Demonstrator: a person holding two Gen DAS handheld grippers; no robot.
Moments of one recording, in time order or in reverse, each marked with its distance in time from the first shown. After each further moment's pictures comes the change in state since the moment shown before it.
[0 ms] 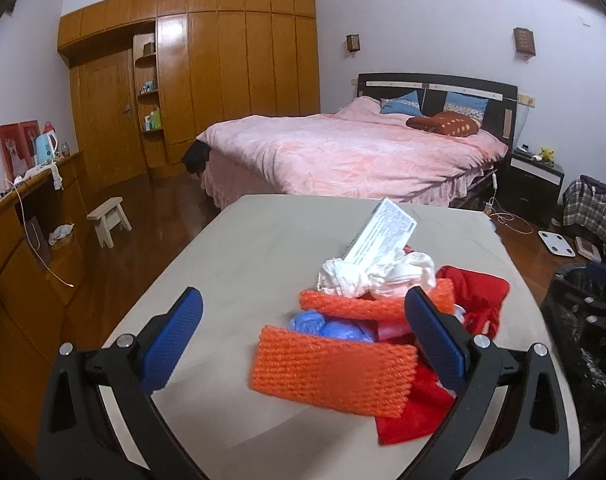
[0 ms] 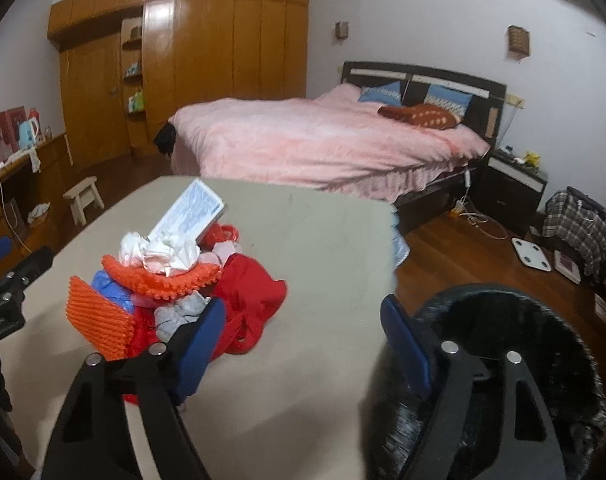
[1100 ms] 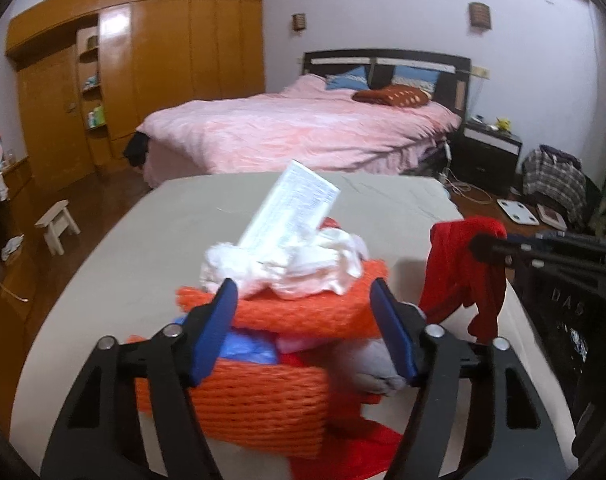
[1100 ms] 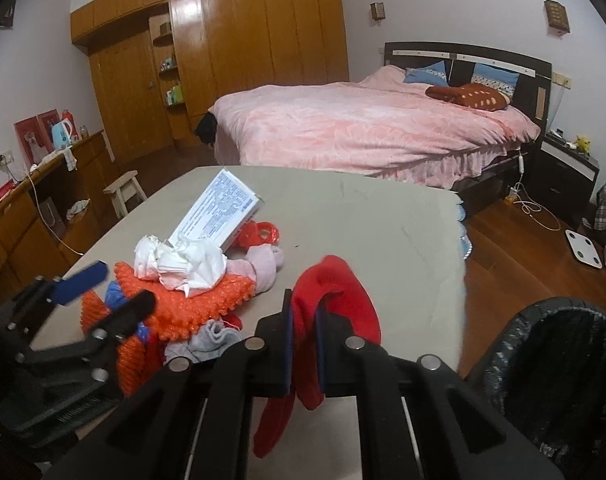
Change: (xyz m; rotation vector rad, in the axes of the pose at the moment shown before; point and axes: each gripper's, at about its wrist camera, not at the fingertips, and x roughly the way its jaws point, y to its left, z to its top) left arm 0.062 -0.071 -0.013 0.096 0.077 -0.191; right arm 0.053 0.000 0.016 0.005 0.049 0.194
